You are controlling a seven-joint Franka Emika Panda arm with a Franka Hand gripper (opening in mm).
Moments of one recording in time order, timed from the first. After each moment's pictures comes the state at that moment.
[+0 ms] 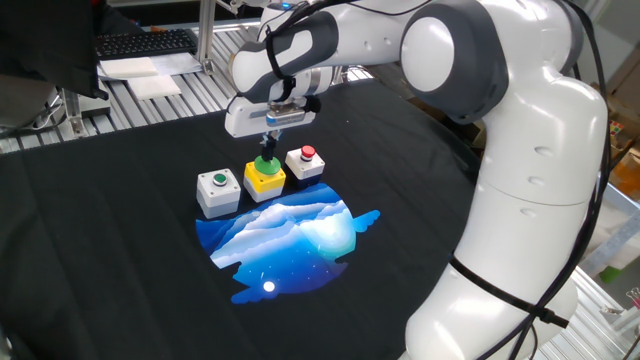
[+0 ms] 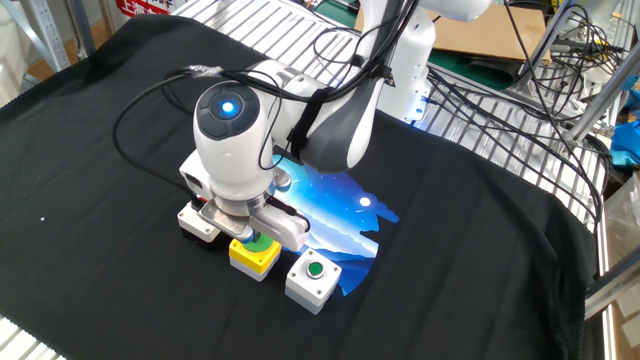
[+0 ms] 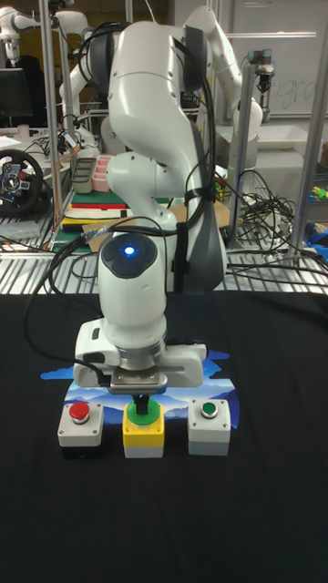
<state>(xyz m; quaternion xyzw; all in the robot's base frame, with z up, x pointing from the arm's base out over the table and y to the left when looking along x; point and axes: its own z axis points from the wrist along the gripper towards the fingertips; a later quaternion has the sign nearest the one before) 0.569 -0.024 0.146 0.00 -1.00 0.00 0.06</state>
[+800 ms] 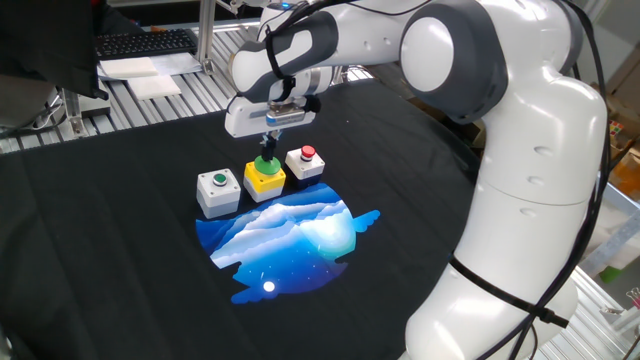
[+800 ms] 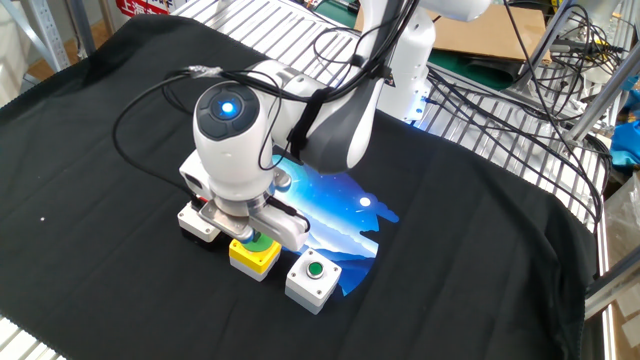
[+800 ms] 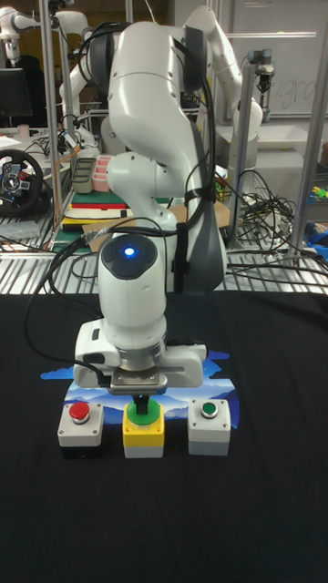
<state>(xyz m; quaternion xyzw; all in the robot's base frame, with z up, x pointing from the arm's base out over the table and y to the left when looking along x) 0.569 -0.024 0.146 0.00 -1.00 0.00 0.06</state>
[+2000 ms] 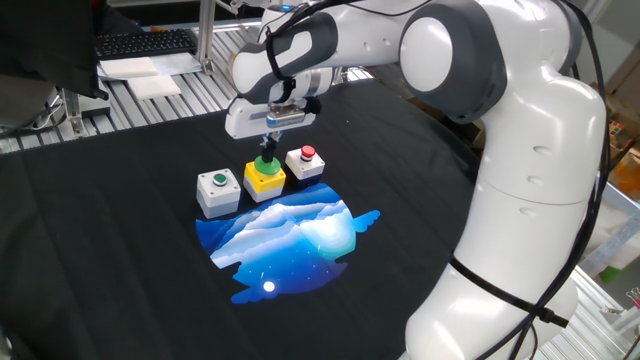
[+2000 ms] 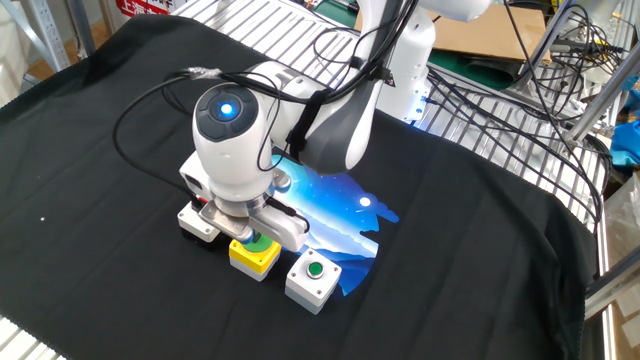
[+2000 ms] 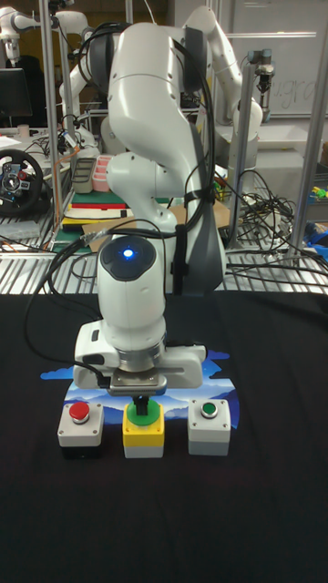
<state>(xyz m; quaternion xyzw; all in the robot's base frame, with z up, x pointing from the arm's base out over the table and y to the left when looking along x) 0.568 -0.025 0.143 0.00 -1.00 -0.01 0.06</state>
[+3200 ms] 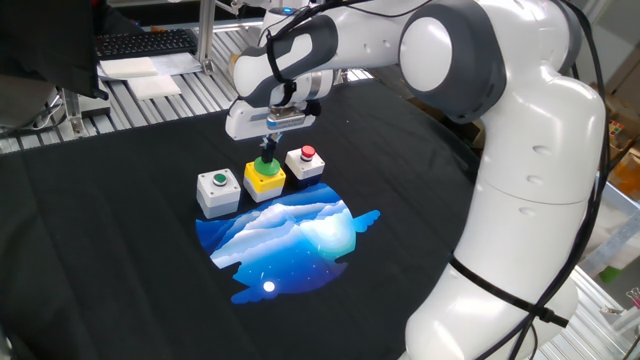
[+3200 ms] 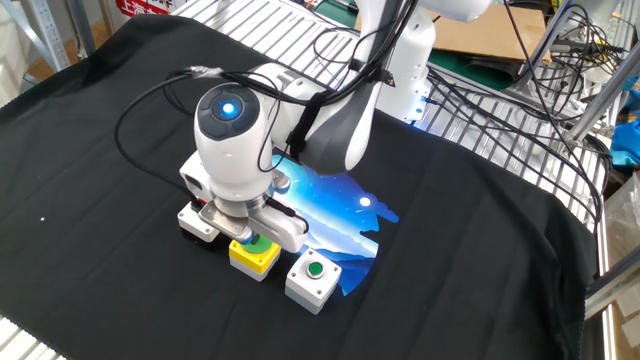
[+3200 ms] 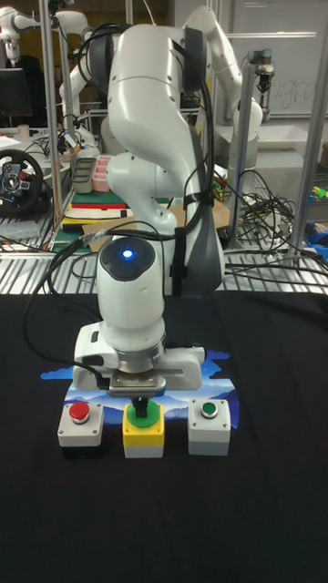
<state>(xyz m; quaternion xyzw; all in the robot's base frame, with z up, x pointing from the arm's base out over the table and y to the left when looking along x) 0.569 -0.026 0.139 0.00 -1.00 -0.01 0.05</state>
